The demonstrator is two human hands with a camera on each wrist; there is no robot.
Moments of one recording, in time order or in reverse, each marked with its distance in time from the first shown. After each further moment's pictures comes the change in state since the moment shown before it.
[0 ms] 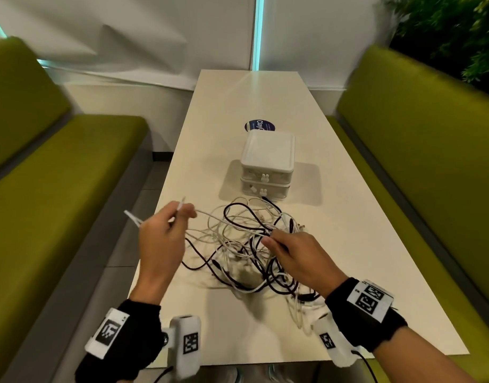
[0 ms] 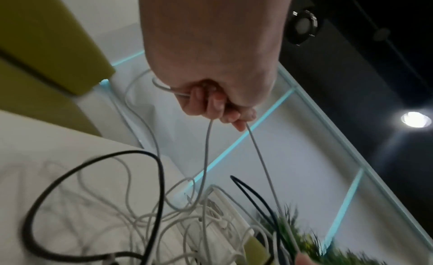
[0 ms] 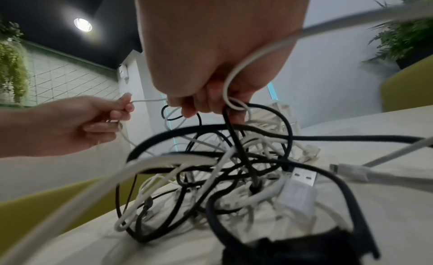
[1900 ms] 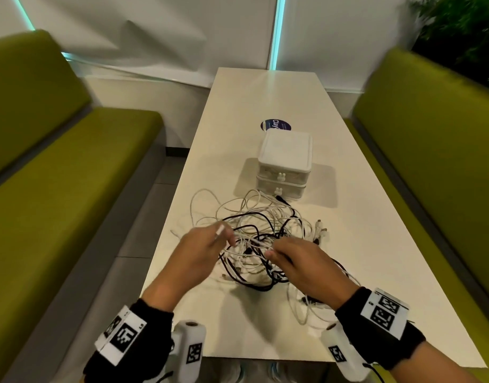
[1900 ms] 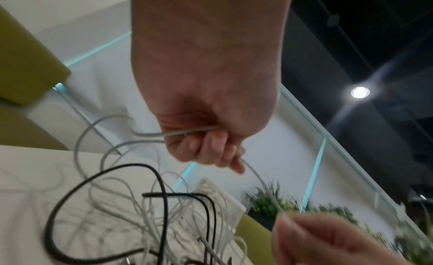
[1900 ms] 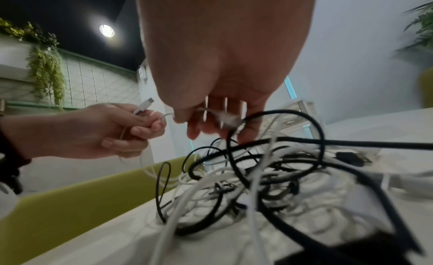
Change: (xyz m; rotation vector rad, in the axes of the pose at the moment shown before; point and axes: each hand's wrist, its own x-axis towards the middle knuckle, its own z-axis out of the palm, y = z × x) left_hand -0.017 -0.001 -0.002 0.138 -0.571 -0.041; right_hand -0.004 -0.017 0.009 -0.083 -0.187 -0.056
